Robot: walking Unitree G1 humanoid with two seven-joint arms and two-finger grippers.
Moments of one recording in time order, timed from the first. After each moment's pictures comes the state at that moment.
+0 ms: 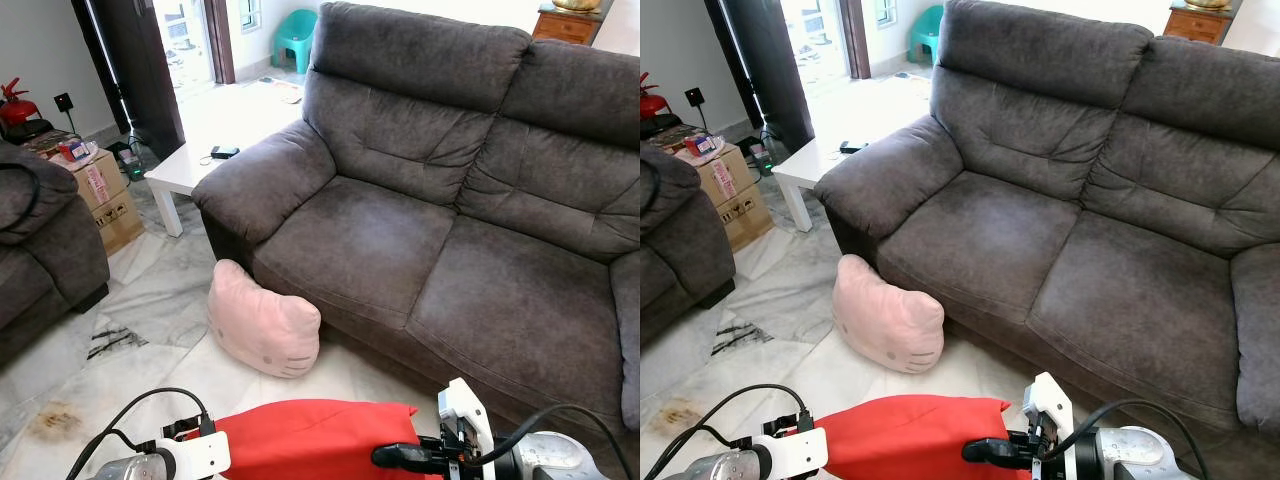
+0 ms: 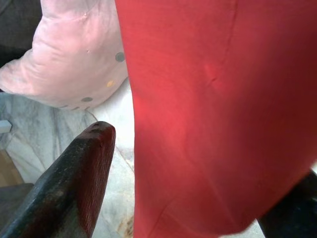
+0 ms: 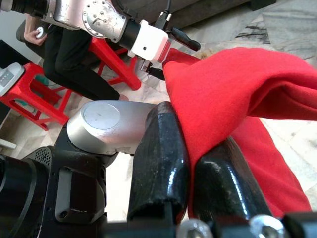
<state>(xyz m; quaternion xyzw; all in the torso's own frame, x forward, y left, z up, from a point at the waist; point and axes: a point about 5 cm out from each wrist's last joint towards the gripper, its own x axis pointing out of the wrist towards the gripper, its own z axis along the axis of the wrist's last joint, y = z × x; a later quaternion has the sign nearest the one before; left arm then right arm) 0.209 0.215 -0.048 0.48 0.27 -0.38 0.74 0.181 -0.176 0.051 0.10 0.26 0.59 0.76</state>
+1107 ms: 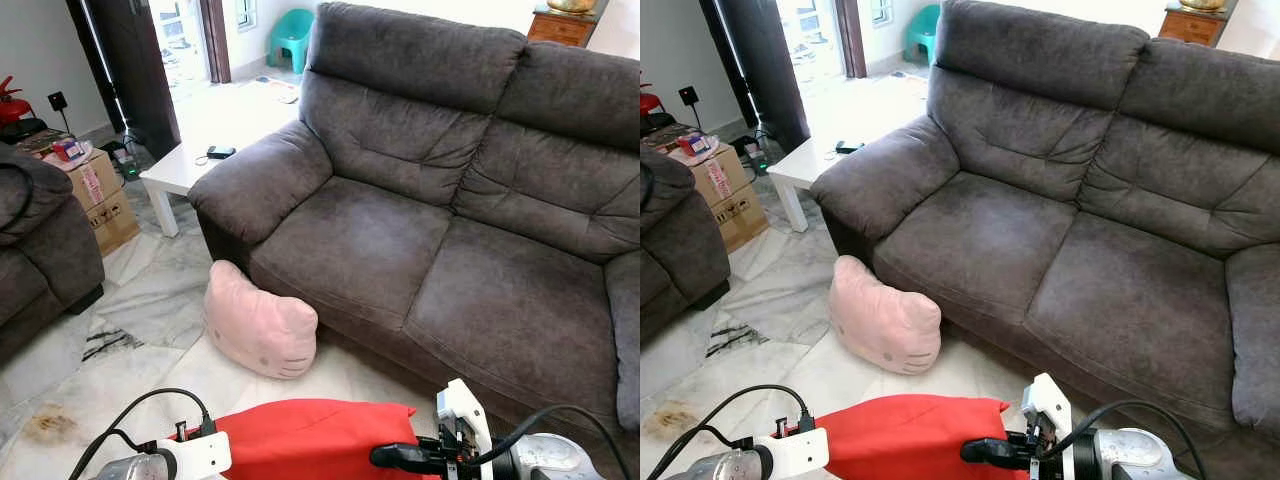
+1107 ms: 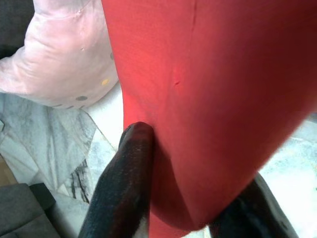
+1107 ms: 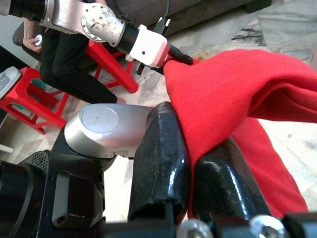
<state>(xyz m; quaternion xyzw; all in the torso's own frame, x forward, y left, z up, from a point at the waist) 0.208 0.215 -0.050 0.48 0.28 -0.39 0.74 0.182 -0.173 0.048 0.10 0.25 0.58 0.77</state>
